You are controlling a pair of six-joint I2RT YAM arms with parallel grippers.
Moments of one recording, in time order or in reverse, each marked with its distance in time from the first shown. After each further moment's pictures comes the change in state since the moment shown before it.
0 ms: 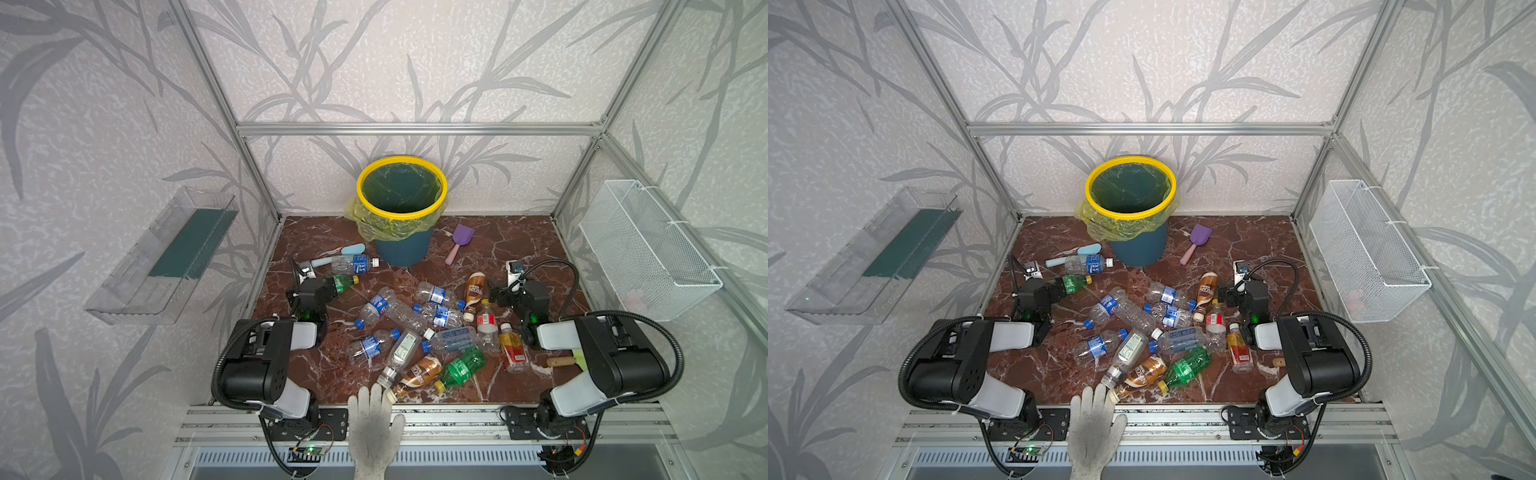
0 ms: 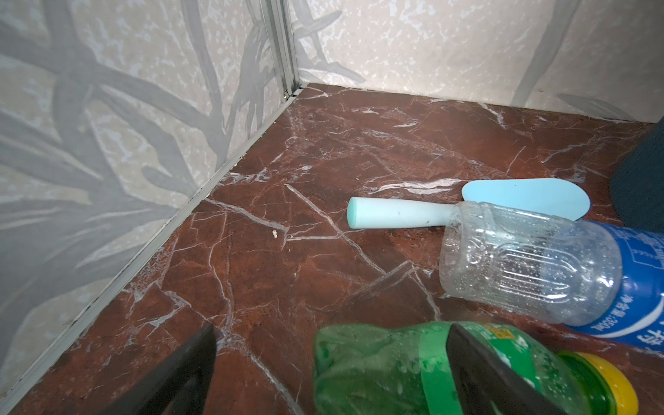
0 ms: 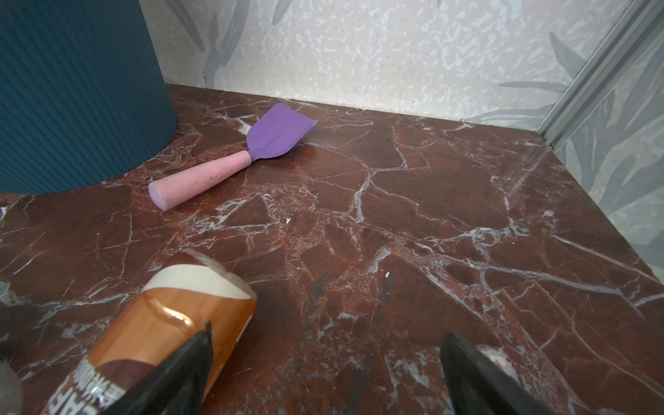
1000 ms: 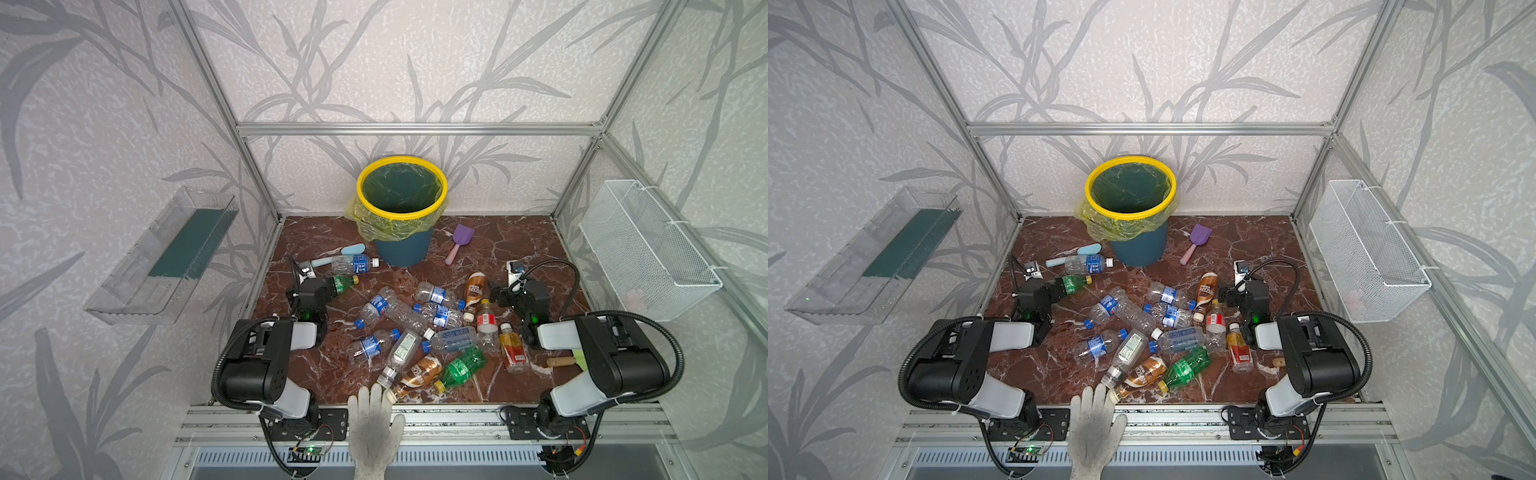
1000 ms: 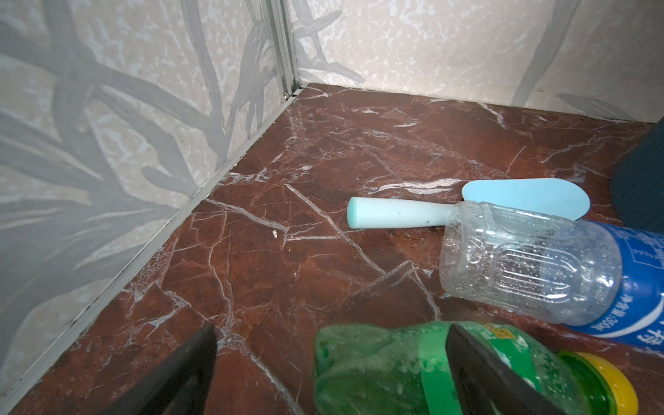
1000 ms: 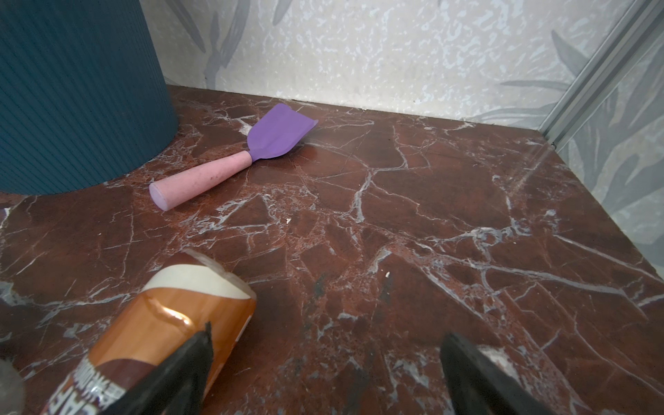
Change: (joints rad) left arm 0.000 0.000 0.000 0.000 0.000 0.000; right arm -0.018 0.000 0.000 0.000 -0.020 0.005
